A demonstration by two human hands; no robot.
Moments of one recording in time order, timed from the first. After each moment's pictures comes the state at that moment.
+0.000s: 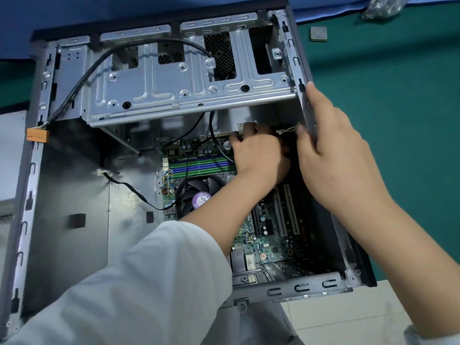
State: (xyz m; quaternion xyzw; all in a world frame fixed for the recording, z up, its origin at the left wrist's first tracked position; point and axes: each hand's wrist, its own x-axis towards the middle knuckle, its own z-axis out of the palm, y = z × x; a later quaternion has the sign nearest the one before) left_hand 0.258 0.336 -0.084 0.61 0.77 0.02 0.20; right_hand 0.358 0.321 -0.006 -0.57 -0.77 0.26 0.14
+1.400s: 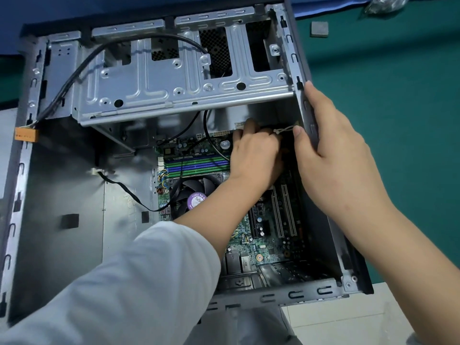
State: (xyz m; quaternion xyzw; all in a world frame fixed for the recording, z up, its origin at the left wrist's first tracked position) left_hand 0.253 0.328 -0.092 0.66 0.73 0.09 0.15; right_hand 0.360 0.321 -0.005 -0.57 -0.75 0.30 0.16
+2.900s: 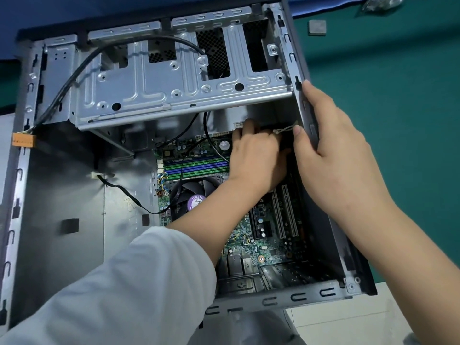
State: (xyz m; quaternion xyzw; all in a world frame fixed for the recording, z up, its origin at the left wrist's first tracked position) left_hand 0.252 0.327 -0.084 0.66 0.72 0.10 0.16; right_hand 0.360 0.322 -0.007 -0.58 -0.74 0.30 0.16
